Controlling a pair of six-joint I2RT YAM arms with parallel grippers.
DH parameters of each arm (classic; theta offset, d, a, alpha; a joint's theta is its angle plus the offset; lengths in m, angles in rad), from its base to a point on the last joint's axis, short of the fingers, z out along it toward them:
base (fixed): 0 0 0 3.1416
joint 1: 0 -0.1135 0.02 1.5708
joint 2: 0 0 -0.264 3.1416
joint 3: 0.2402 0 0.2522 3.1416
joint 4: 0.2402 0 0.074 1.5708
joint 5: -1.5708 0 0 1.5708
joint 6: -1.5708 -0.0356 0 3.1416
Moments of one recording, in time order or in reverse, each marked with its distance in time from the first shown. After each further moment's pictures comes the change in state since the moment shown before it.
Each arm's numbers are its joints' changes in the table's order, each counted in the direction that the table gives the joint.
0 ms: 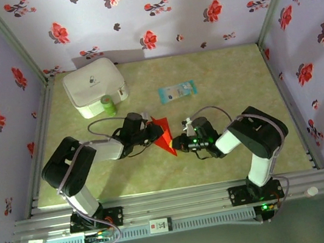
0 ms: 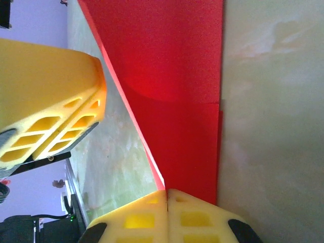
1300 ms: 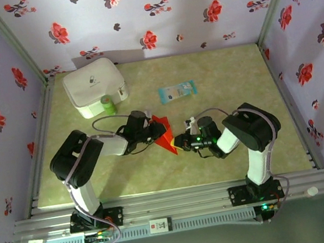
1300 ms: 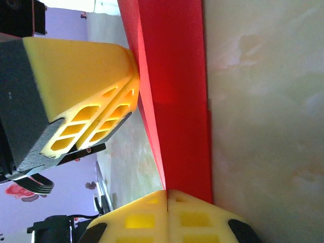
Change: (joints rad) left arm 0.000 0.103 0.066 -0.014 0.000 -0.023; right arm 0.064 0.090 -0.026 -0.182 0.103 -0.122
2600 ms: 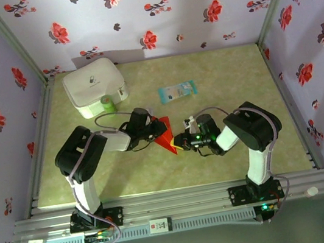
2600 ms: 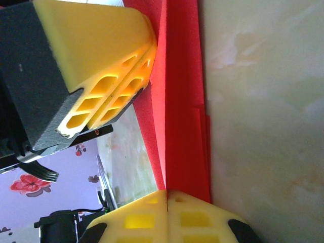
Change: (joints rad) left arm -0.004 0.069 0.084 0.061 0.019 -0.045; right arm 0.013 -0.003 0.040 0.095 0.055 0.009
